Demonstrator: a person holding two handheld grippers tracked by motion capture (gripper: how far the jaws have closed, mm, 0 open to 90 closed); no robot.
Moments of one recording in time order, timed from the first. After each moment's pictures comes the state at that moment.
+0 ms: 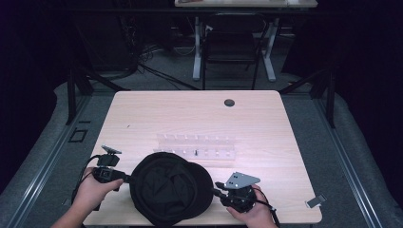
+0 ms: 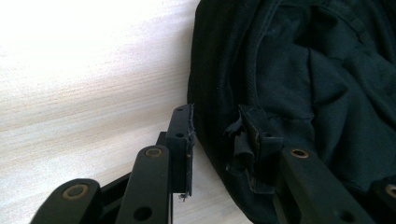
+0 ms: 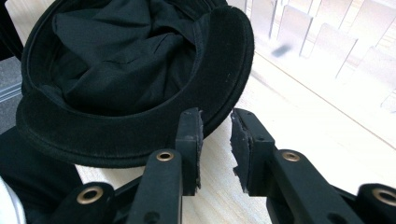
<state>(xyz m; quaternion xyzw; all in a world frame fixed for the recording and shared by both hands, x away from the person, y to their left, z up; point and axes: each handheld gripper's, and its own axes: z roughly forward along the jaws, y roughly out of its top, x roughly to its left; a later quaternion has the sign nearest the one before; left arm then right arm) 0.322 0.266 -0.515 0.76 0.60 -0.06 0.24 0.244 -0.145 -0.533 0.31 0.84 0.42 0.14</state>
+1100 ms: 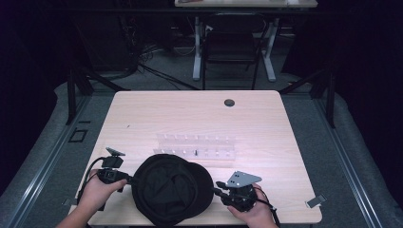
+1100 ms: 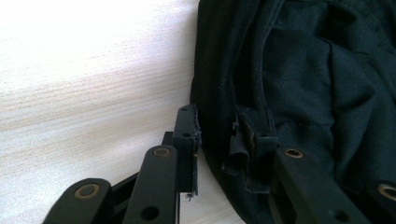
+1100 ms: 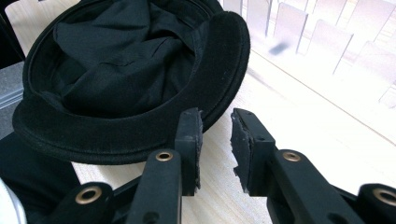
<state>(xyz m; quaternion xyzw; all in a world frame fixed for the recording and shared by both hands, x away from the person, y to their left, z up) 0.327 0.262 -0.535 0.76 0.60 -0.08 0.24 0.246 -0.148 -0.534 0.32 0.83 0.43 0.13</state>
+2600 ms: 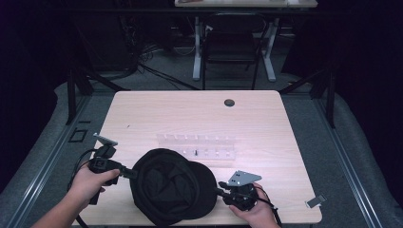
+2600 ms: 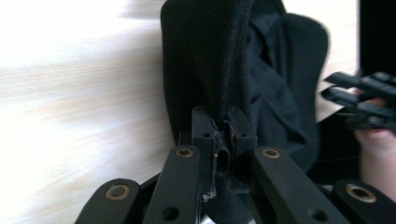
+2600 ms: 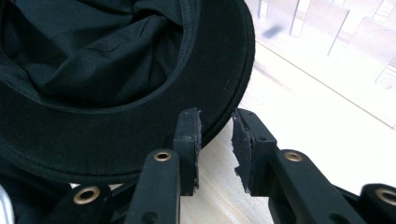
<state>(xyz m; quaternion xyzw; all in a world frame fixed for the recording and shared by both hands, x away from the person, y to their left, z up) 0.327 0.267 -0.475 0.71 0.62 -0.18 0.29 0.251 -0.153 -0.541 0.33 0.84 0.41 0.13</state>
